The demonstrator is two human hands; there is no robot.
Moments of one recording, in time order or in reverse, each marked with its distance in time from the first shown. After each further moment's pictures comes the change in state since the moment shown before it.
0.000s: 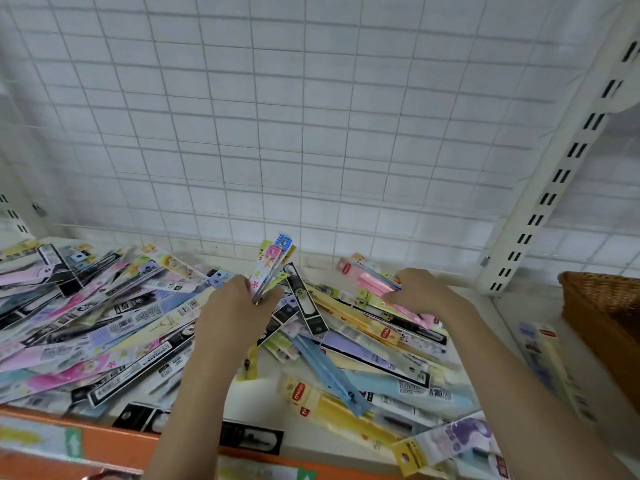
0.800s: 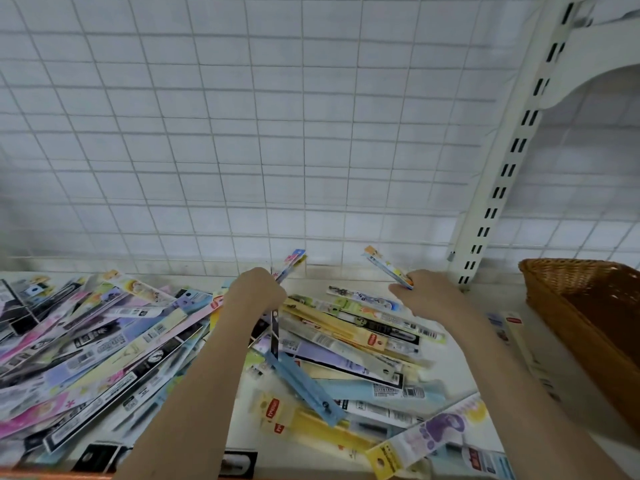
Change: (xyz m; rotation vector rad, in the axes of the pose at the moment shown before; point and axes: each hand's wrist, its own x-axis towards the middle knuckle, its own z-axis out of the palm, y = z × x) left_hand 0.050 0.064 0.033 0.239 -0.371 -0.017; right_hand -0.025 0.047 -0.003 0.203 0.178 0.156
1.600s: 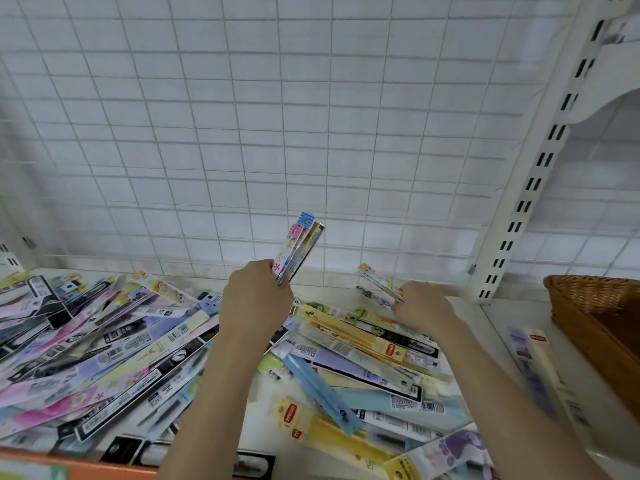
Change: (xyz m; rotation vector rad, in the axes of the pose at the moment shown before) left_hand -0.062 -0.007 -0.029 -0.290 0.393 0.097; right_hand 0.022 -0.023 0.028 -0.111 0.024 -0.005
